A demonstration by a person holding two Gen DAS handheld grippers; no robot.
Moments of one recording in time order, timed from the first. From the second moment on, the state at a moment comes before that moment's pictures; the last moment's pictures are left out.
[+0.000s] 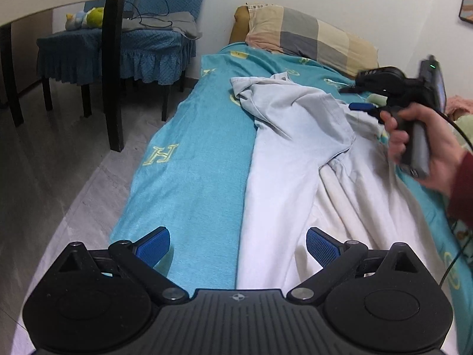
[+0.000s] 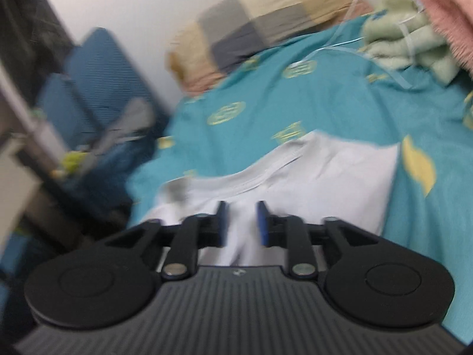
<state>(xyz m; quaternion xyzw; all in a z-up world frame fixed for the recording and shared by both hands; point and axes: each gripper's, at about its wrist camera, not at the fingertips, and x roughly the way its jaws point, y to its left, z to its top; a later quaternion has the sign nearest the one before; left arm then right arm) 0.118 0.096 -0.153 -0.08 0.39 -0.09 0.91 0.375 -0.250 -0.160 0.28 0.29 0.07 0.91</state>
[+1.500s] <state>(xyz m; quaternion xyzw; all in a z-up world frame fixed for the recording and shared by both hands) 0.057 0.112 -0.109 -0.13 0.40 -0.07 0.91 0.023 -0.258 -0.073 0.25 0.35 0.10 0.89</state>
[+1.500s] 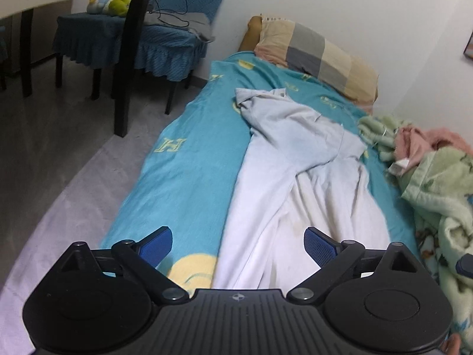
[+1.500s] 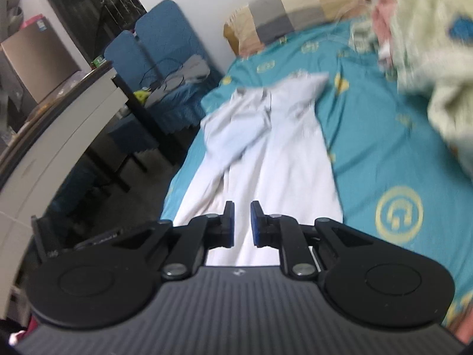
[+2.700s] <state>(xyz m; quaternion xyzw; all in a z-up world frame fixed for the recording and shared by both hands) -0.032 0.071 -0.034 0.08 0.61 -0.11 0.78 0.032 -0.284 -0.102 0.33 0.40 0.12 0.85</state>
